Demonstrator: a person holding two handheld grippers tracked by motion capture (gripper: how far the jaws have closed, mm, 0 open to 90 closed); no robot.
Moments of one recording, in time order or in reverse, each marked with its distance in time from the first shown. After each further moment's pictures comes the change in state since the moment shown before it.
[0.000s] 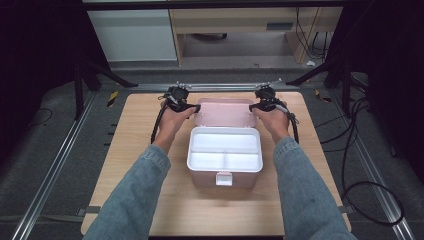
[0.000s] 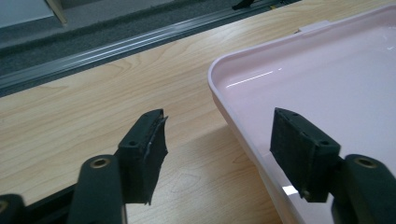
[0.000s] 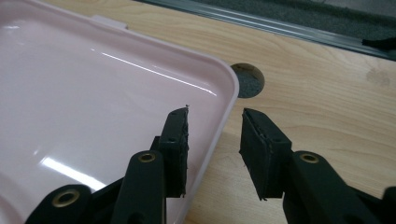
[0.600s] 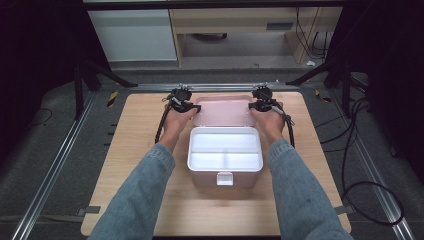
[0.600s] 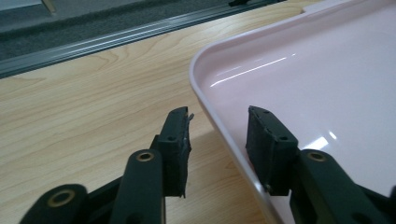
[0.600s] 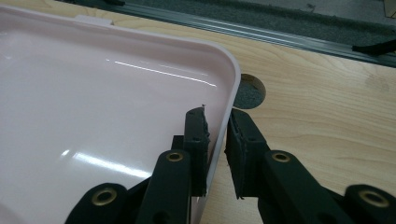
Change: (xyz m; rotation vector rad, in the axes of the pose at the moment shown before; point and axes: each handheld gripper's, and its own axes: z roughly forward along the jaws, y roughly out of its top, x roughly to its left) left arm -0.002 -0.002 0.016 0.006 -0.028 -0.040; right arm 0.009 0.001 0.003 -0.054 -0.030 0.031
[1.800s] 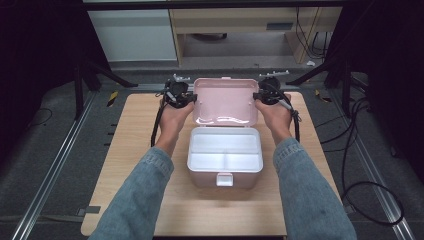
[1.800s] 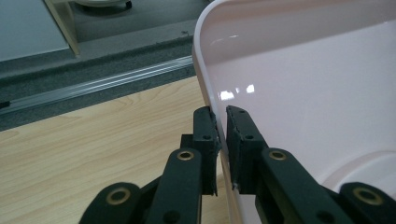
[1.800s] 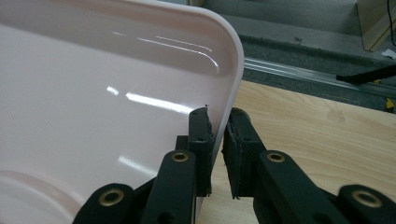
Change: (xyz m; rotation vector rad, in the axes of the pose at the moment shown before) left arm -0.027 0.018 -0.074 -0.155 0.047 0.010; right arm 0.005 0.023 -0.059 -0.109 -0.009 -0.011
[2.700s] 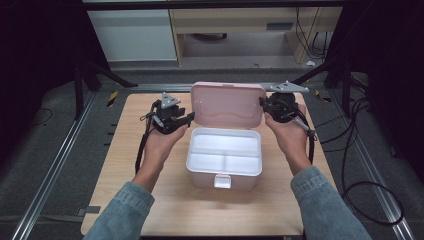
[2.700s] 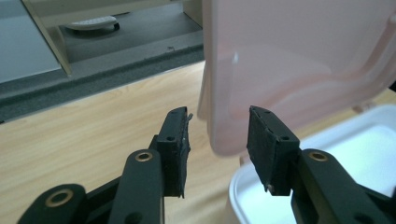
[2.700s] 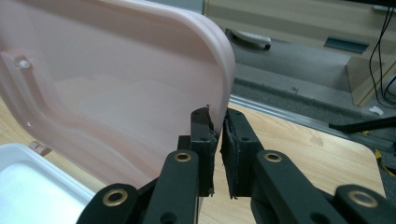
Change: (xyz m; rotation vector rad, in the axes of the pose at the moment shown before) left arm -0.023 -0.054 -0.078 -0.075 -0.062 0.054; right arm 0.019 -0.032 -0.092 -0.202 0.032 -0.112
